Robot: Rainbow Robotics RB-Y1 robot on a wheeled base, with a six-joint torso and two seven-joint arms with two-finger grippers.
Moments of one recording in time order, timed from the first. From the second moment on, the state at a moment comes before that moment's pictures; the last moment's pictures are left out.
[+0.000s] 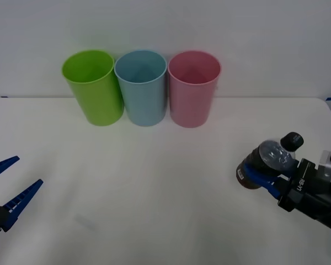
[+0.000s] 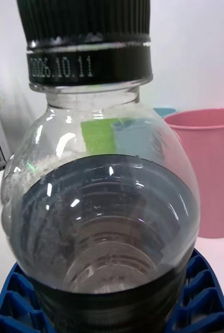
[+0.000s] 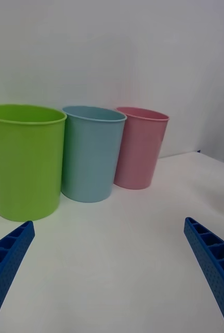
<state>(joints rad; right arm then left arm) 0.19 -0.42 -0.21 -1.73 1.05 -1.11 0.00 0.35 0.40 0.52 -1.66 -0.96 -1.22 0.00</state>
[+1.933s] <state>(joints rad) -0.47 -0.39 -0.03 -1.53 1.40 -0.63 -0.52 0.35 0.40 0.52 -1.66 -0.96 -1.22 0.00</state>
